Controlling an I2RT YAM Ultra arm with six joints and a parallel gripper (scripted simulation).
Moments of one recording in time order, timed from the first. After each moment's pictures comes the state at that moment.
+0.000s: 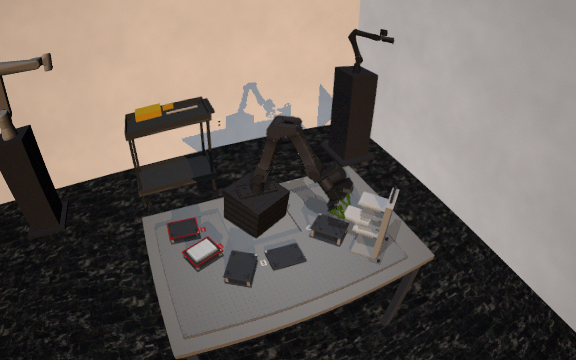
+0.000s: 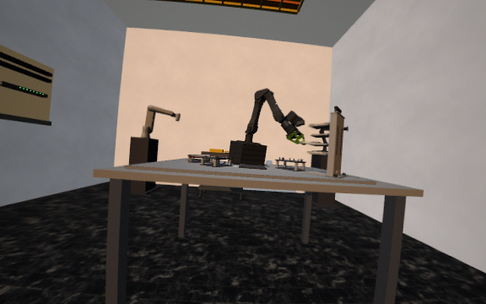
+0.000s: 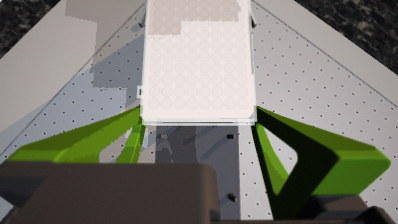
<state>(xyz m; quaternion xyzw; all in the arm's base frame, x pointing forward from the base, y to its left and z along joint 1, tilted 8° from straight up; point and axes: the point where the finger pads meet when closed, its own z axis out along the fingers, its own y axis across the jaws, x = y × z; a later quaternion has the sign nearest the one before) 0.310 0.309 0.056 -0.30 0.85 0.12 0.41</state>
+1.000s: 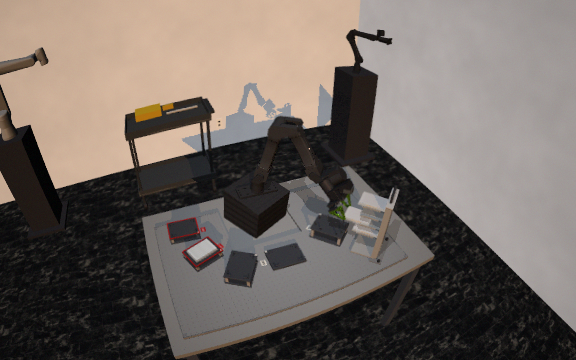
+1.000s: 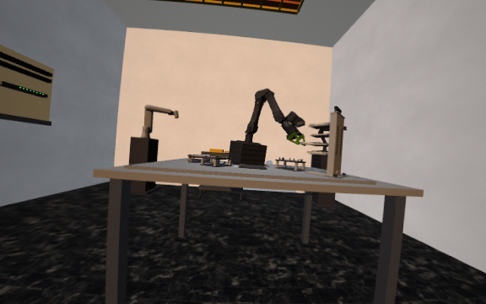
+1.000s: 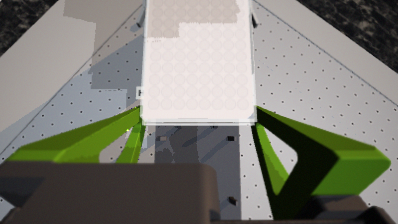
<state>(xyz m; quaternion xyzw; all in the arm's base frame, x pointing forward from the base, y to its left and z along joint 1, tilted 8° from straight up) 0.313 0.311 0.052 -0.30 0.85 0.12 0.41</state>
